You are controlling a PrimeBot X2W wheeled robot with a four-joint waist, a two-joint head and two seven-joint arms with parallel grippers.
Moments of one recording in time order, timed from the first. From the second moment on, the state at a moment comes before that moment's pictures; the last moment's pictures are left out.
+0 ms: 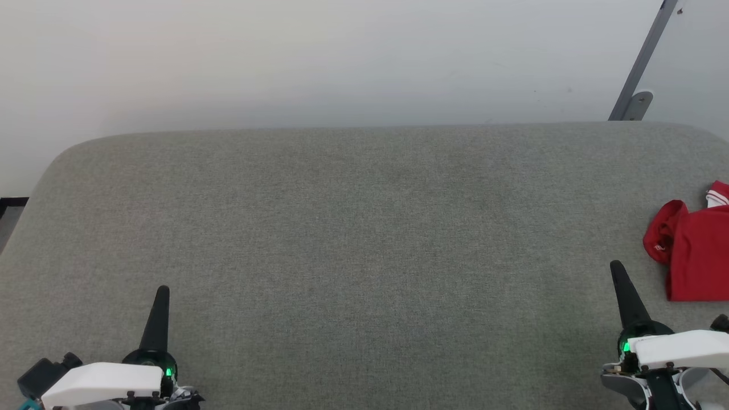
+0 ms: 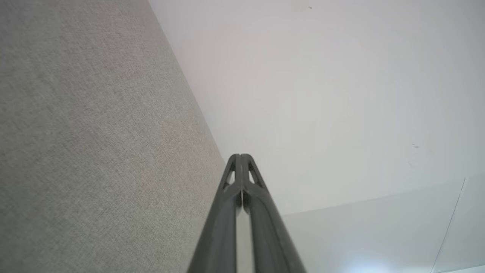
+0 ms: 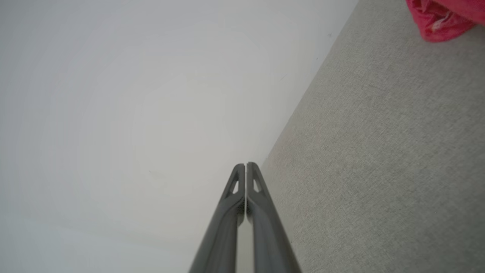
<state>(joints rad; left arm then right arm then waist) -0.01 0.07 0.12 0.19 -1.31 -0.13 0.02 -0.05 -0.09 -0.11 0.21 1.28 0.13 0.03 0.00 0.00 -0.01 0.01</state>
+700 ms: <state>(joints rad) -0.06 0.06 0.12 0.22 -1.46 -0.13 0.07 -0.07 -0.07 -0.11 0.23 1.45 0.13 0.07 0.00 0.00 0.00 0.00</state>
